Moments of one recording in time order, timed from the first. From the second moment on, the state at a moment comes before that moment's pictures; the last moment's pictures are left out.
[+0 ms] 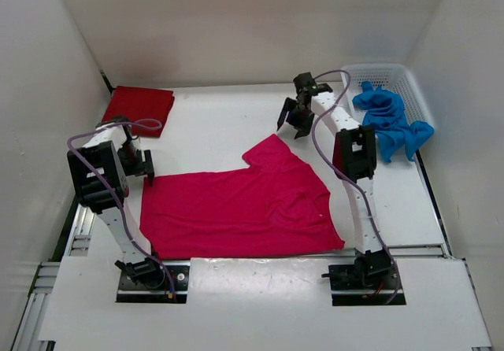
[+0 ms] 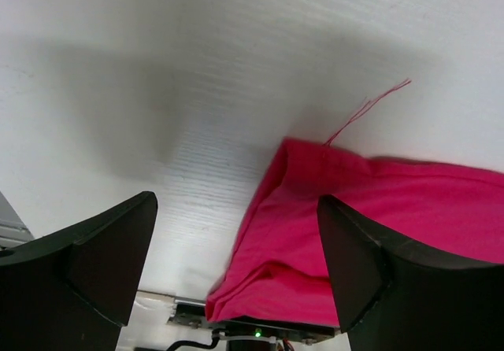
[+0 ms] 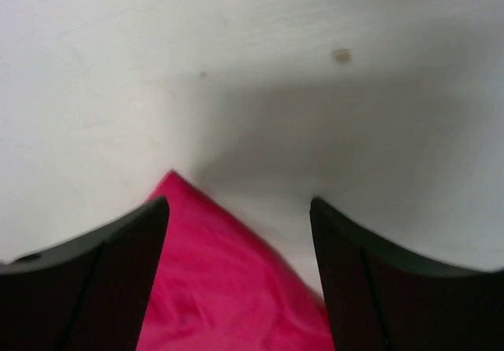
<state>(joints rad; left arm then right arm) 0.27 1.95 1.35 -0.96 -0.09 0.00 0.33 2.50 2.26 -0.95 -0.16 0.60</state>
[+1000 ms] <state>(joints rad) 0.28 1.95 1.34 -0.85 0.03 0.00 0.51 2.43 2.12 -0.90 0.05 0.73</state>
